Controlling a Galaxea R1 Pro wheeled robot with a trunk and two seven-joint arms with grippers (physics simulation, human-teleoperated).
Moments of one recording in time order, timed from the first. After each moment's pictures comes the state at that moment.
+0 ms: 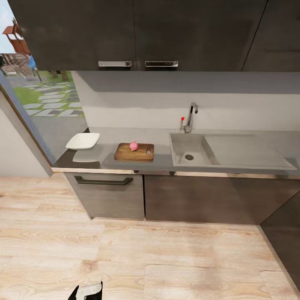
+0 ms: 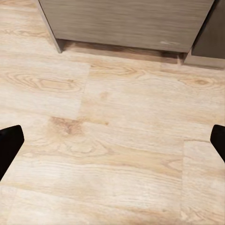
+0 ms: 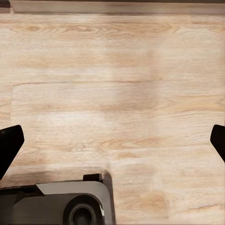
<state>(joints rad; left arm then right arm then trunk) -0.42 -0.01 -0.18 0.08 0.26 -0.79 0.07 0.18 -0.10 0.02 -0.73 -0.14 -0.43 -0.03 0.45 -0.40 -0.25</state>
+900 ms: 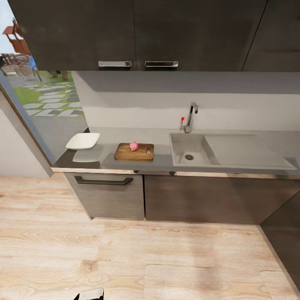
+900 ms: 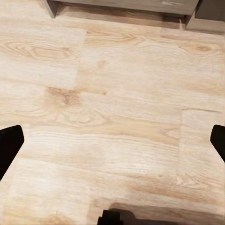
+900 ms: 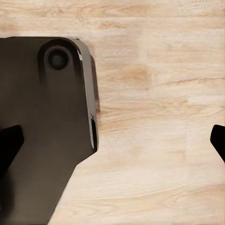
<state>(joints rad) -0.42 -0.02 -0.18 0.08 0.26 -0.64 0.07 0.18 -0.09 0.02 -0.27 -0.14 -0.43 -0.03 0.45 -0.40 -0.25</state>
